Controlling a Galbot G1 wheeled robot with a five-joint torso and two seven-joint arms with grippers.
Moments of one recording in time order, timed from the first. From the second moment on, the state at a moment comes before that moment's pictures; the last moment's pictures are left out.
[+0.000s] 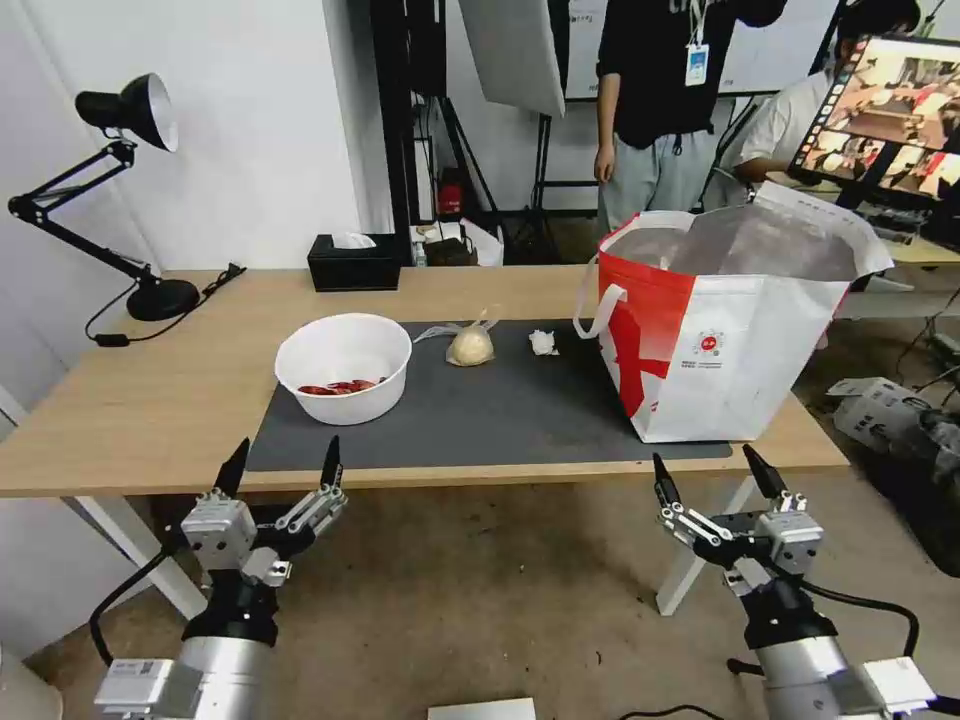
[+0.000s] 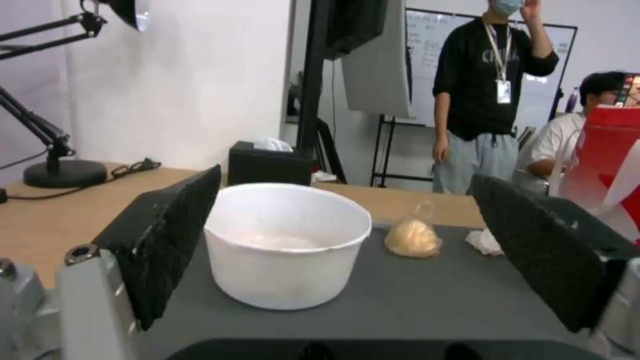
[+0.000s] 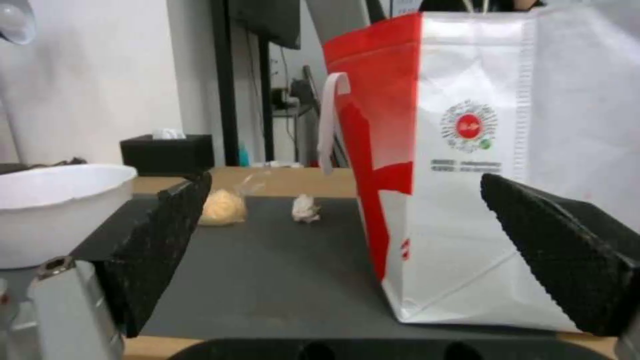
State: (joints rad) left arm 1.86 -1.39 -0.54 -2.50 -0.22 -0.05 -0.11; right arm -1.84 1.24 0.58 2.40 0.29 0.10 0.06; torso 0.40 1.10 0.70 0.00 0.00
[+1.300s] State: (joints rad) left arm 1.90 -1.42 -0.56 -2.50 -0.21 -0.04 -0.12; right arm -0.45 1.16 -0.27 1.47 0.86 -0.23 0.47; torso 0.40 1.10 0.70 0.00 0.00
